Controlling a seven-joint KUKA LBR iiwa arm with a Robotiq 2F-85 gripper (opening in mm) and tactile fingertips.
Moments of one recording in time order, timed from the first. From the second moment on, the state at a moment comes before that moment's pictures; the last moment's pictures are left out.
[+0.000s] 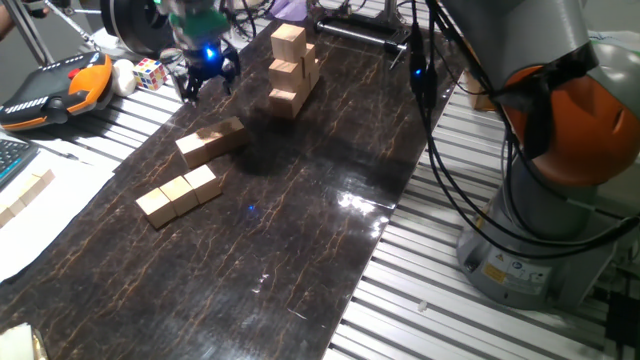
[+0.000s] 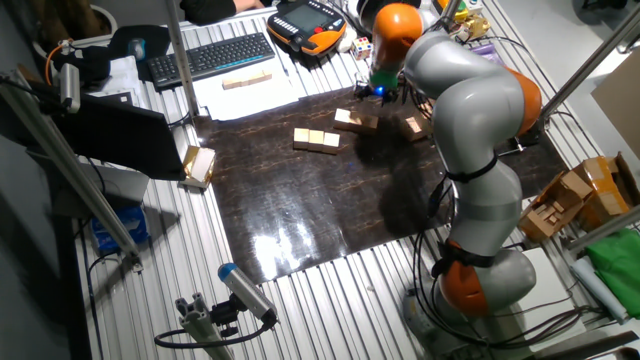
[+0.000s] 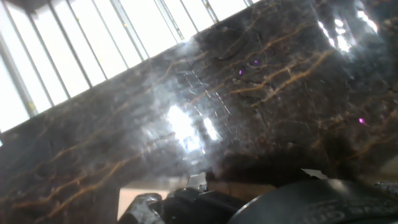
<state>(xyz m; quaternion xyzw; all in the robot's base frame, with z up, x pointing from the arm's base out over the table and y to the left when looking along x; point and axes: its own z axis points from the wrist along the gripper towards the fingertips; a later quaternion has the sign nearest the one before) 0.690 -0.045 0.107 0.23 0.97 -0.02 0.07</state>
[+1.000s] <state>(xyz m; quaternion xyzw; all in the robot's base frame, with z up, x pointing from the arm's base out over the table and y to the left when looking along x) 0.705 -0.055 0.069 0.24 0.96 -0.02 0.11</state>
